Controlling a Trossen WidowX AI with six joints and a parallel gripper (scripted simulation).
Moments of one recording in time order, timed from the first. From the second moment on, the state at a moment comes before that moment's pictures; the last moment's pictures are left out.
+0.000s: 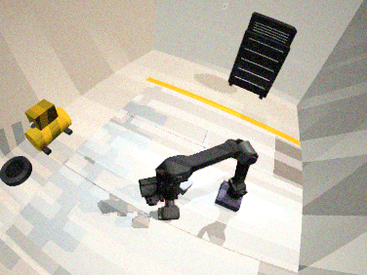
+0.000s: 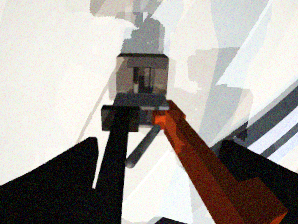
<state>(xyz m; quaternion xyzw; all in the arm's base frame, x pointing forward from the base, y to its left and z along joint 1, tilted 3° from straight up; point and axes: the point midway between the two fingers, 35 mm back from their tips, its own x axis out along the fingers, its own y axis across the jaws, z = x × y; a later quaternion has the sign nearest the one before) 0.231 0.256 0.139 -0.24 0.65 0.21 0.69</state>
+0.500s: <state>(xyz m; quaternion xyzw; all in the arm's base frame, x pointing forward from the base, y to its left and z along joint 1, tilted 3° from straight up) 0.247 0.235 0.142 -0.20 0.66 0.18 0.70</state>
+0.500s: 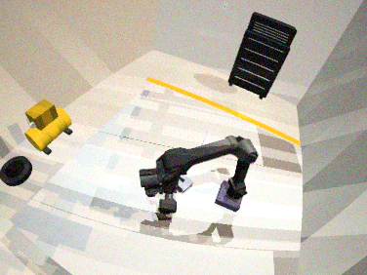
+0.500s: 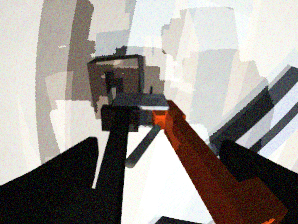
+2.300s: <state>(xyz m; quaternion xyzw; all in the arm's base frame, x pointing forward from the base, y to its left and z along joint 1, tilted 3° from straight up) 0.283 0.151 0.145 -0.08 0.68 0.05 0.73</state>
